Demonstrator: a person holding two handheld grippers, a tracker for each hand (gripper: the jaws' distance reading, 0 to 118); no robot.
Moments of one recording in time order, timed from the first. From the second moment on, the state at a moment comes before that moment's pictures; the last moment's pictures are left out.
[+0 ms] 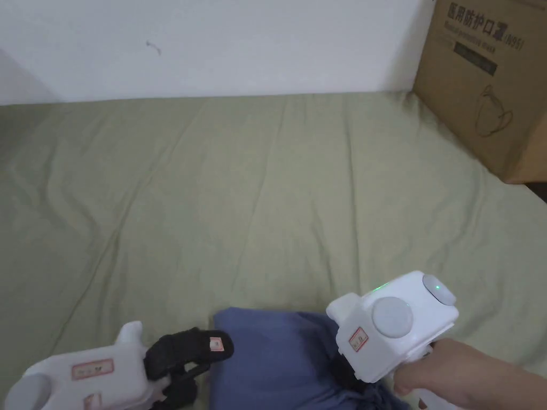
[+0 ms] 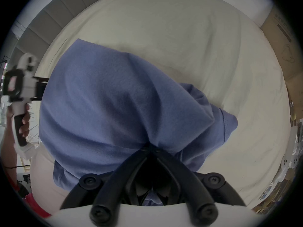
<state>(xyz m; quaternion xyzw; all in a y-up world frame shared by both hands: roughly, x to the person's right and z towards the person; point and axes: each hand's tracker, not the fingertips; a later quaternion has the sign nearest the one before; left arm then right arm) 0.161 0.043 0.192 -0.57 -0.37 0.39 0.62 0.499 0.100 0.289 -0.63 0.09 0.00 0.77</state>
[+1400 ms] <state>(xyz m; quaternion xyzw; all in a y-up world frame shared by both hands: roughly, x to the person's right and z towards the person) -0.136 0.193 0.095 -0.55 -0.04 -0.11 0.83 0.472 0.196 0.444 -0.45 0.01 -0.12 0.89</state>
